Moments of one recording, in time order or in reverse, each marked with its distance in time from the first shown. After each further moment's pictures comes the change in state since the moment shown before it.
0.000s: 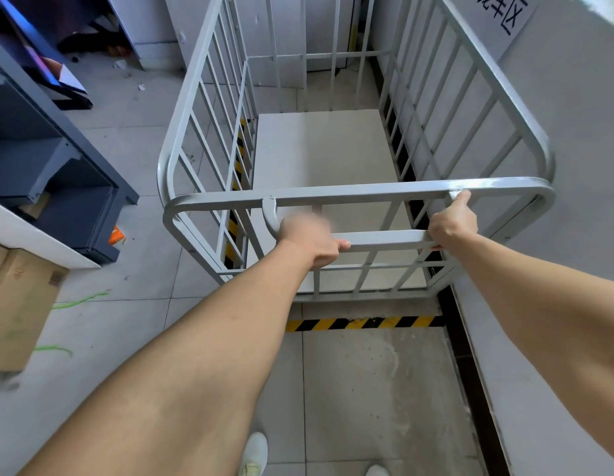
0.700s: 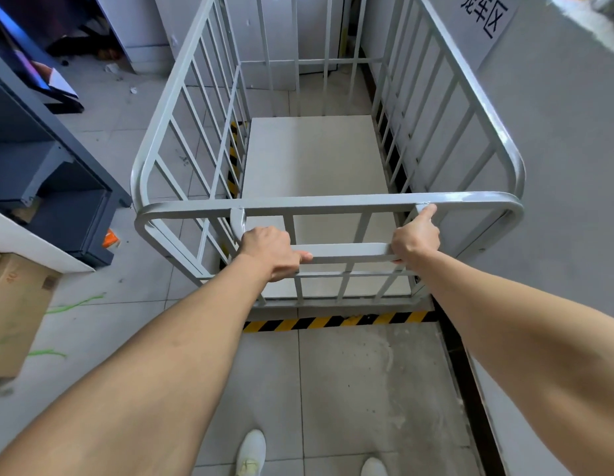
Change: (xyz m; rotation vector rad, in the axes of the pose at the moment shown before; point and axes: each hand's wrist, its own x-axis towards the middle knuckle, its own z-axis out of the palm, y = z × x) left_hand -0.039 -0.038 0.012 0.007 -0.049 -0.014; right_hand -0.052 0.000 0.025 0.108 -0.050 0.018
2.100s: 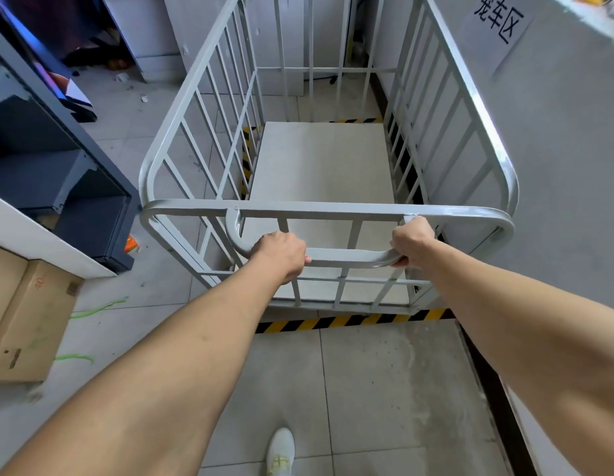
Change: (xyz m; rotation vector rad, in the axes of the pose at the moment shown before) left_hand -0.027 -0.064 0.005 0.092 -0.095 0.092; right_hand -0.056 -0.041 0.041 0.068 -0.272 0.049
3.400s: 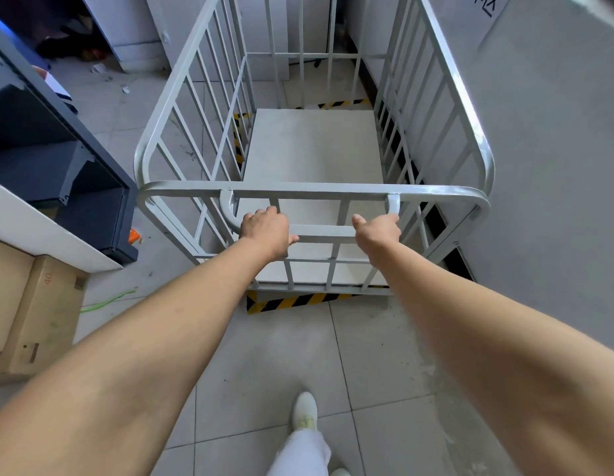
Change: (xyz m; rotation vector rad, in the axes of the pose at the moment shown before) left_hand -0.063 -0.076 0.054 -0.138 0.151 -0.046; right_hand -0.142 -0.005 0.107 0.244 0.198 0.088
